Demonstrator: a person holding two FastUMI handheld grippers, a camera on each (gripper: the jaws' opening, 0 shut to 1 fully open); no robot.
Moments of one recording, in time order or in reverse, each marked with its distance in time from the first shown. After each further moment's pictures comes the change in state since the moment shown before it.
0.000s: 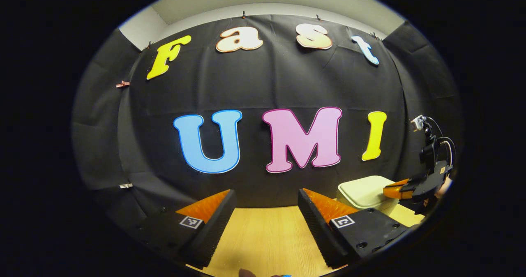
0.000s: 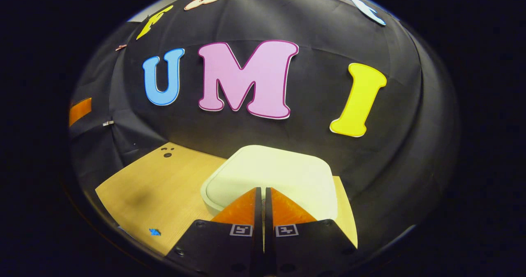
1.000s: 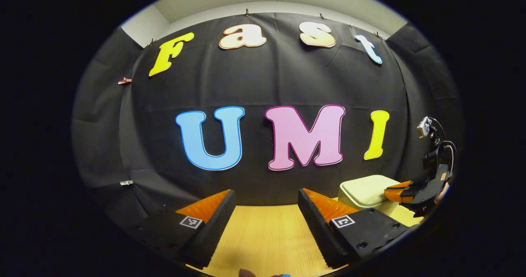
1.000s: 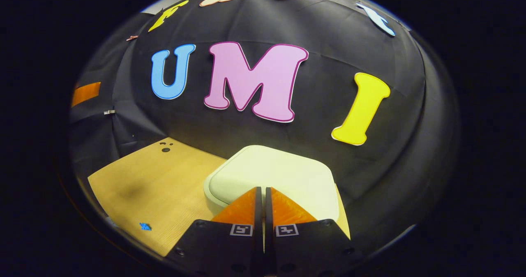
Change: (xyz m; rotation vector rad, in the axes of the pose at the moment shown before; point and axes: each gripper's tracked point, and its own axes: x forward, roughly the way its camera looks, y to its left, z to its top) left arm 0.002 0.006 -0.008 -0.017 0.024 0.014; right arm -0.006 0.006 0.003 -0.099 -0.053 0.000
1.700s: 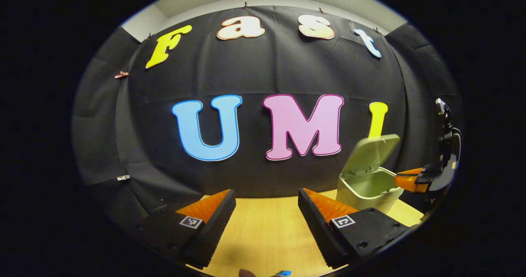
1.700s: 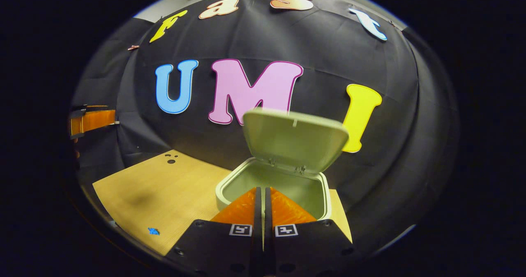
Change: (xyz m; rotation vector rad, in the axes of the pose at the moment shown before) left arm 0.004 -0.004 -0.031 0.004 0.067 -0.035; right arm -0.039 0.005 0.017 0.035 -0.090 0.005
